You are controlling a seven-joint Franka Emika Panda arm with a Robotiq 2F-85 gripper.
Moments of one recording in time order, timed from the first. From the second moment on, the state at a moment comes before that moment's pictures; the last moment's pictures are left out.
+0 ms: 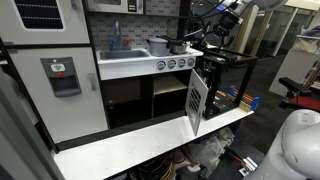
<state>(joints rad) 0.13 -0.57 -0.38 -2.10 0.11 1.91 -2.33</state>
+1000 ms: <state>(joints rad) 0.13 -0.45 -0.19 -2.12 0.21 1.88 -2.10</state>
